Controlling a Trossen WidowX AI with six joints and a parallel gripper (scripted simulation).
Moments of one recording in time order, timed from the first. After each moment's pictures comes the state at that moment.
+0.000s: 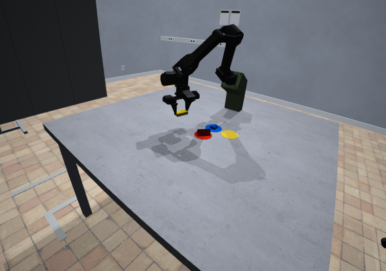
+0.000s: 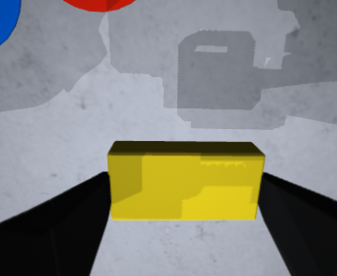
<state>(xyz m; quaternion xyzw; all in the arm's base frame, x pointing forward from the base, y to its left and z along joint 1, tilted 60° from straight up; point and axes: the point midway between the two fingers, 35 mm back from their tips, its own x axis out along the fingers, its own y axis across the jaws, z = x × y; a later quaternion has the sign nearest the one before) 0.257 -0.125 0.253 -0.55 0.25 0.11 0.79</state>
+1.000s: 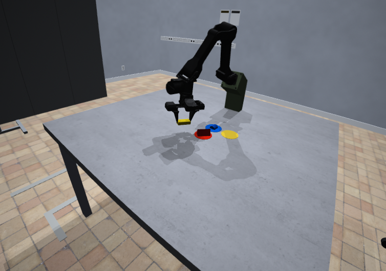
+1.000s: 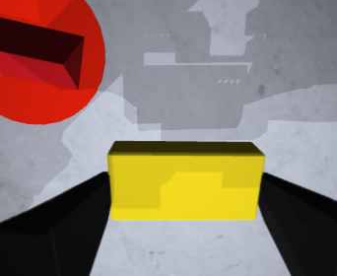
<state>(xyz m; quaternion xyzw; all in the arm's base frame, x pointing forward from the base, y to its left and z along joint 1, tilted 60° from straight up) 0.298 -0.086 0.265 -0.46 0.24 0.06 0.85</state>
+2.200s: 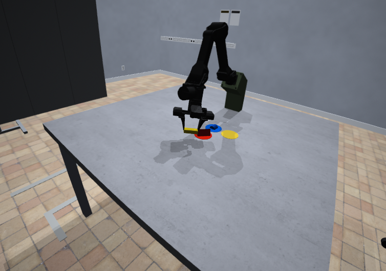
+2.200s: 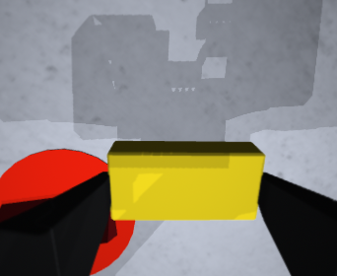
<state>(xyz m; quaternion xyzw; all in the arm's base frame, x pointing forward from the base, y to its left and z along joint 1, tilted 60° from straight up) 0.330 -0.022 0.282 -0.33 0.19 0.02 0.93</state>
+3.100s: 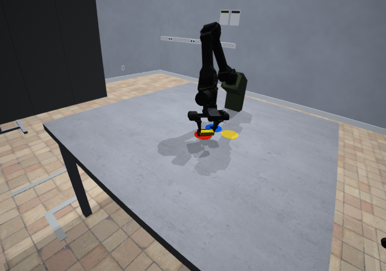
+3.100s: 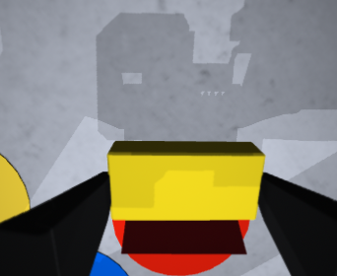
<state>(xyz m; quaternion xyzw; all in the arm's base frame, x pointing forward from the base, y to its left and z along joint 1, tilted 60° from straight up) 0.319 0.039 0.239 -0.38 0.22 0.07 0.90</state>
